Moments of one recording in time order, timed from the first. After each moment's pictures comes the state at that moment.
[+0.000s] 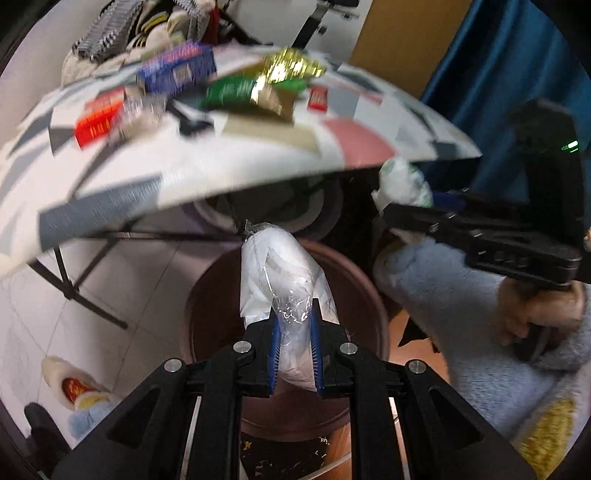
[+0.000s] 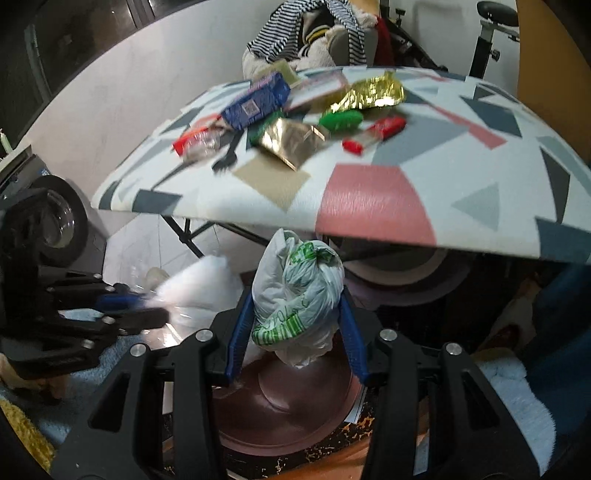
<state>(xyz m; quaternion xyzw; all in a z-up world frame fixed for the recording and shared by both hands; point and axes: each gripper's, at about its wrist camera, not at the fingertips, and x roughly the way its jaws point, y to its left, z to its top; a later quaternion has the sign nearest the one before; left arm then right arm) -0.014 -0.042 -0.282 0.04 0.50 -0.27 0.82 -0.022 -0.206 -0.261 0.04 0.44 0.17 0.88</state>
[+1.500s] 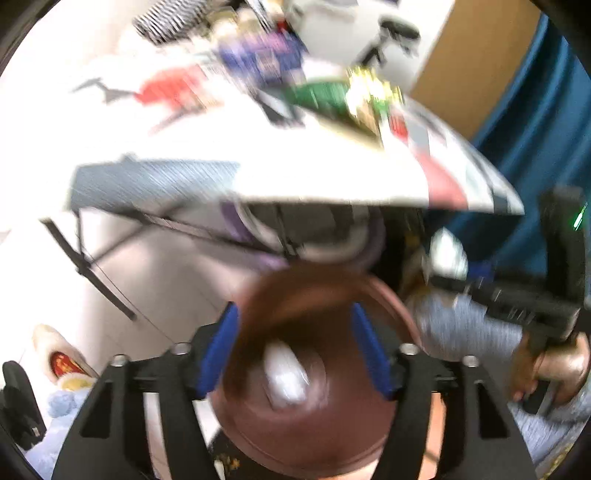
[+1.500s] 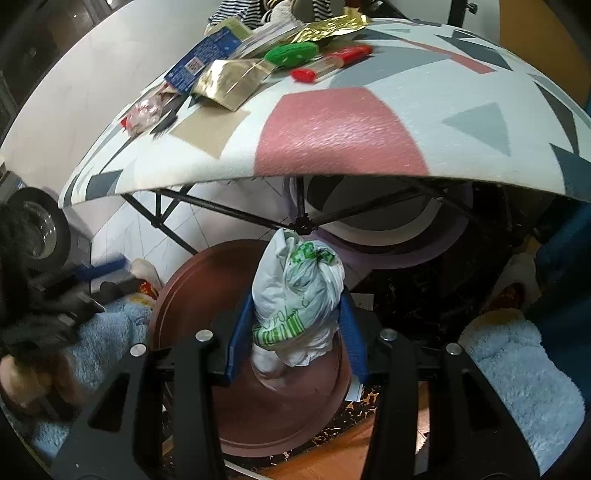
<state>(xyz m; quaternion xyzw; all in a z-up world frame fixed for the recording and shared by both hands) 0.006 -0.003 -0.292 -0.04 0.45 -0.18 0.87 -0.004 -0.218 -0.306 0.07 0.51 0.13 0.85</state>
